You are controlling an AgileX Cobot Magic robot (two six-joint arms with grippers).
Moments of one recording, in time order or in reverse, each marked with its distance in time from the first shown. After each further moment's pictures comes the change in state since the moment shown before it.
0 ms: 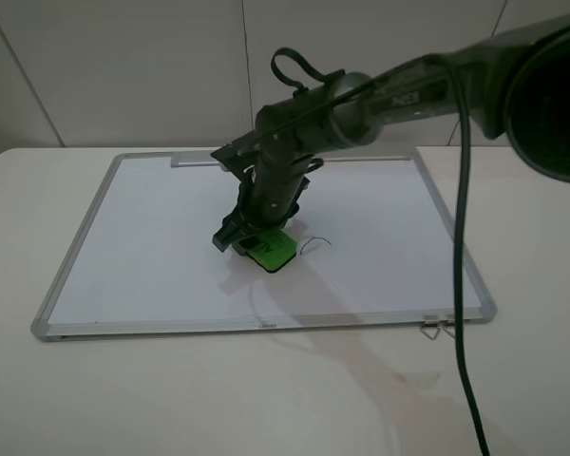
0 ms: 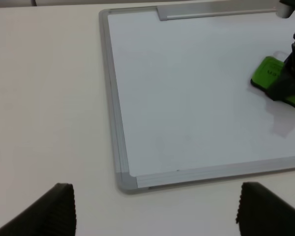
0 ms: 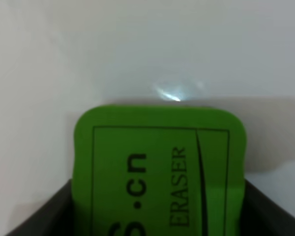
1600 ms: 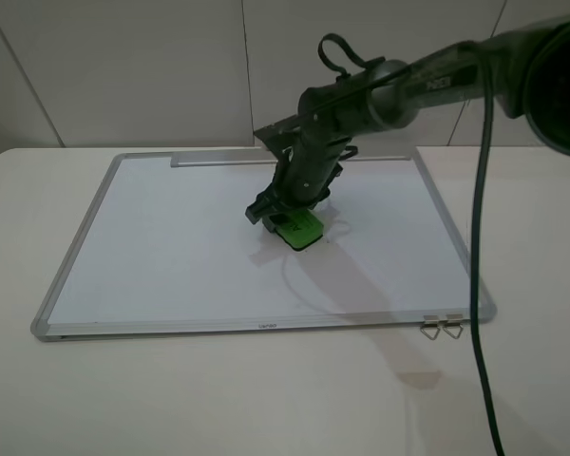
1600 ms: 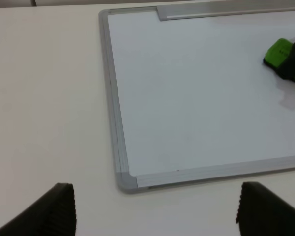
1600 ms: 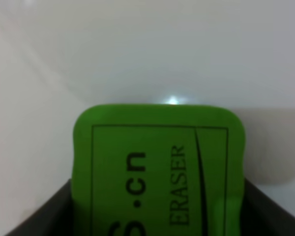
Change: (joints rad) left arm 0.000 0.000 0.000 0.001 0.000 0.000; right arm -0.110 0.007 -0.007 0.027 -0.012 -0.005
